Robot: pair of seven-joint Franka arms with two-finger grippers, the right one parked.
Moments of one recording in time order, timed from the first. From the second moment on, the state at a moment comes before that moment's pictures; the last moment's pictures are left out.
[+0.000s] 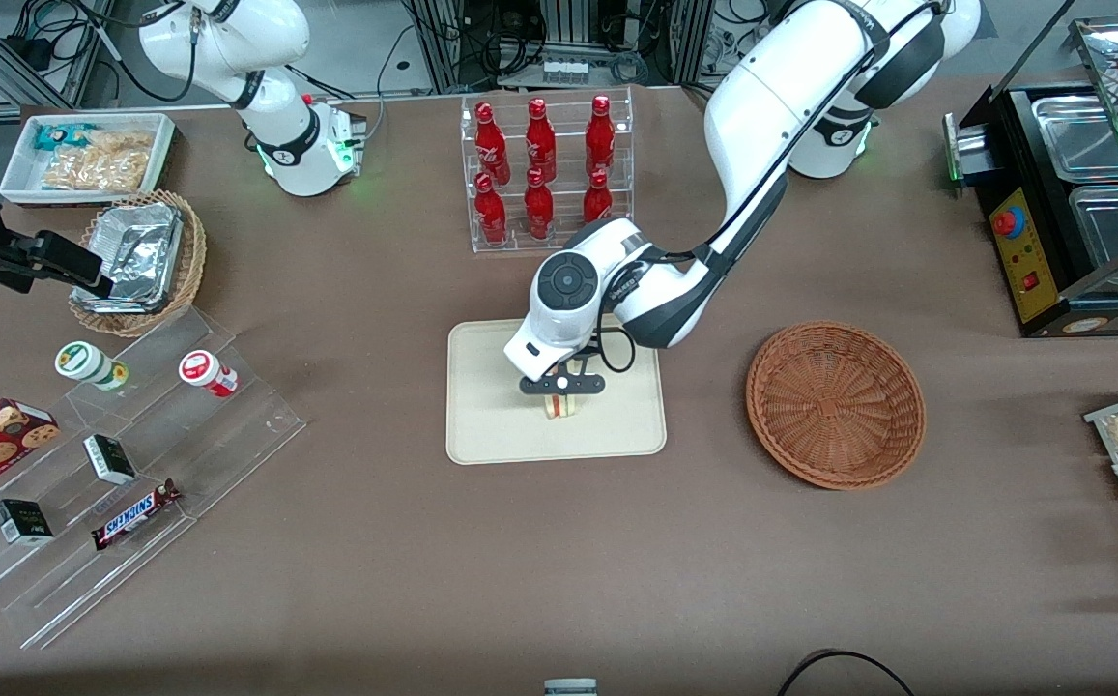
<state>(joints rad) -0.53 0.78 -0.36 -1.46 0.14 2.19 -0.89</state>
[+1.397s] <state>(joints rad) -0.09 0.14 -0.35 -1.66 0.08 1.67 -0.68</state>
